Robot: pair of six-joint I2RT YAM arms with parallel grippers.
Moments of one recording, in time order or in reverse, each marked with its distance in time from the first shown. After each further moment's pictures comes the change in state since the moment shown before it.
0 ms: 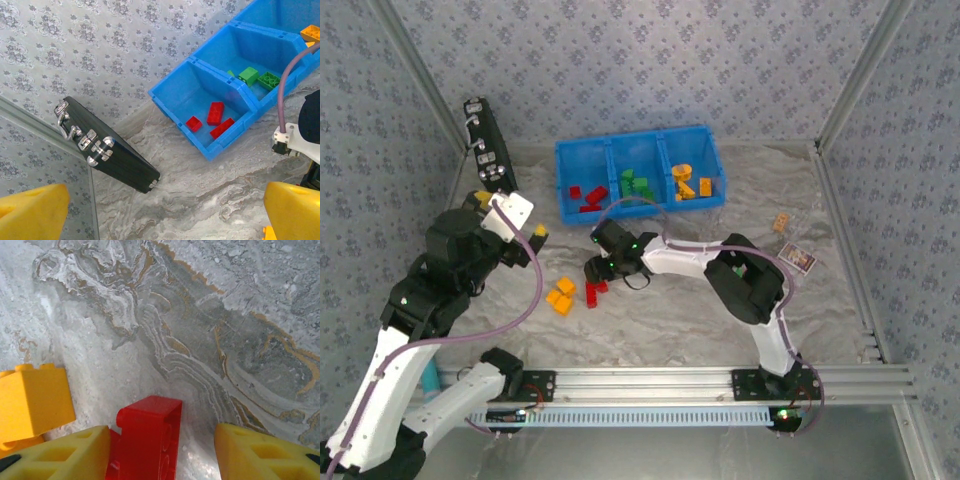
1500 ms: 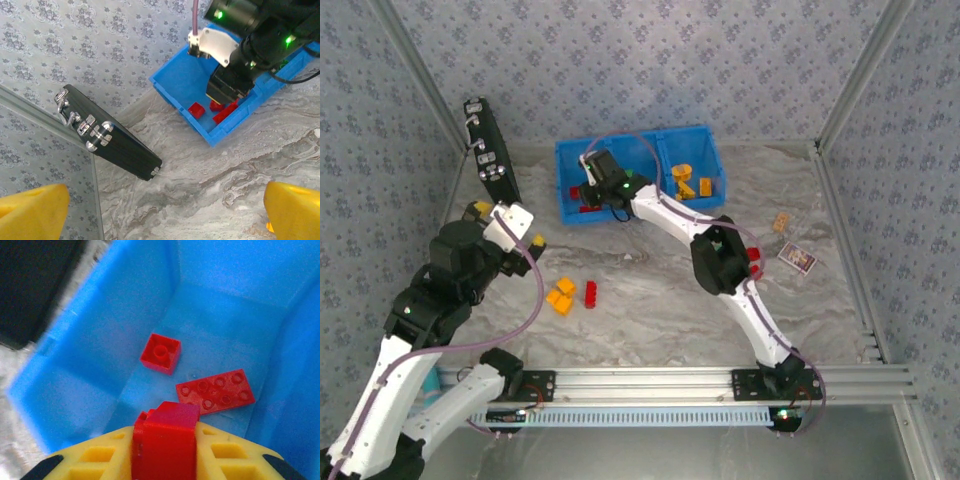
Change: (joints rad) left arm 0.000 -0.067 -0.096 0.004 -0.032 0.019; right arm -0.180 0.412 0.829 -0.132 0.162 -0.330
